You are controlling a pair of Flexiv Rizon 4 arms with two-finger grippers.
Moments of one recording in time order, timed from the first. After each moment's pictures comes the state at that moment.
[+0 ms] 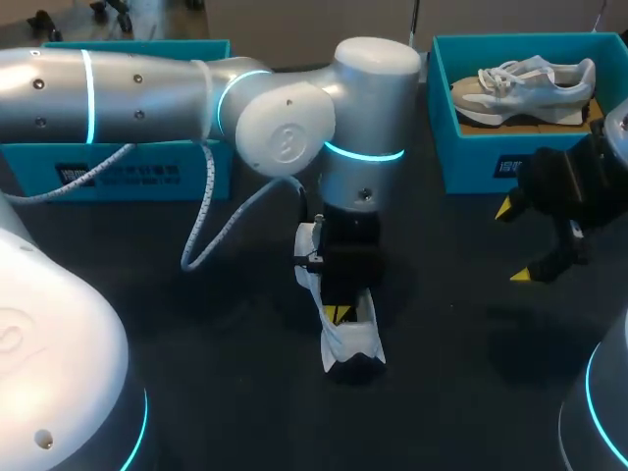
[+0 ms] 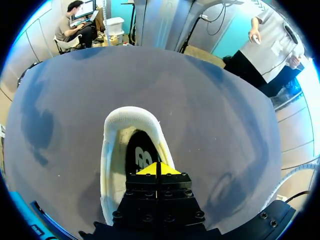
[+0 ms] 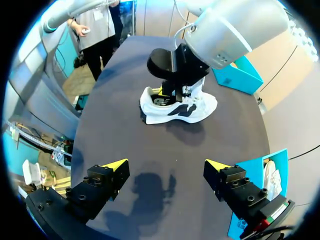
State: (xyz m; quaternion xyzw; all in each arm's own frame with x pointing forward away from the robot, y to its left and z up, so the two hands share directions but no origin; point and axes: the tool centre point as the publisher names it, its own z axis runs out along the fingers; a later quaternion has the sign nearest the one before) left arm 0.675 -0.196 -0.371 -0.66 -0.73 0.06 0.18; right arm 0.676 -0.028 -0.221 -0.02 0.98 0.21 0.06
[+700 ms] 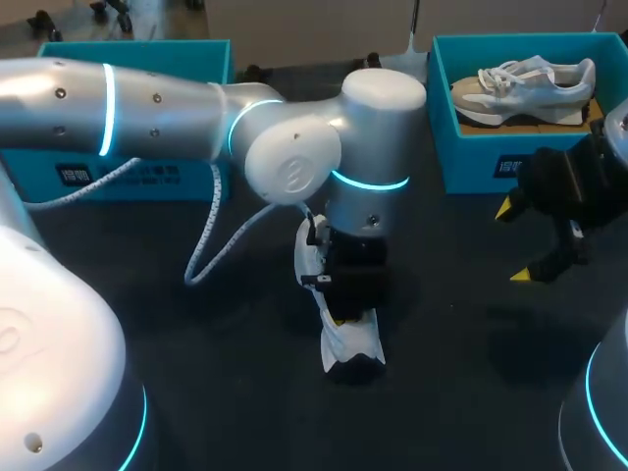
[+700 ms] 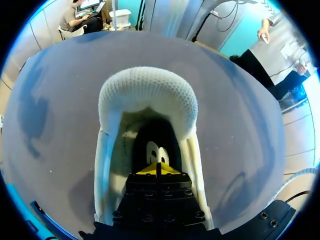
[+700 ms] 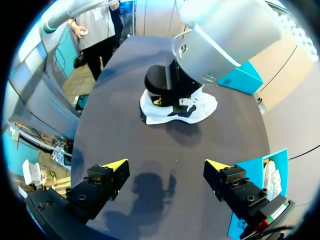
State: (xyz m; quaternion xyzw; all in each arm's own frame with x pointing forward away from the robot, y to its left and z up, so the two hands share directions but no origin) left arm 0.679 -0.207 -0.408 -0.64 -0.75 0.05 0.15; right arm 0.676 -0.028 -0.221 -0.02 0.98 0.21 0.06
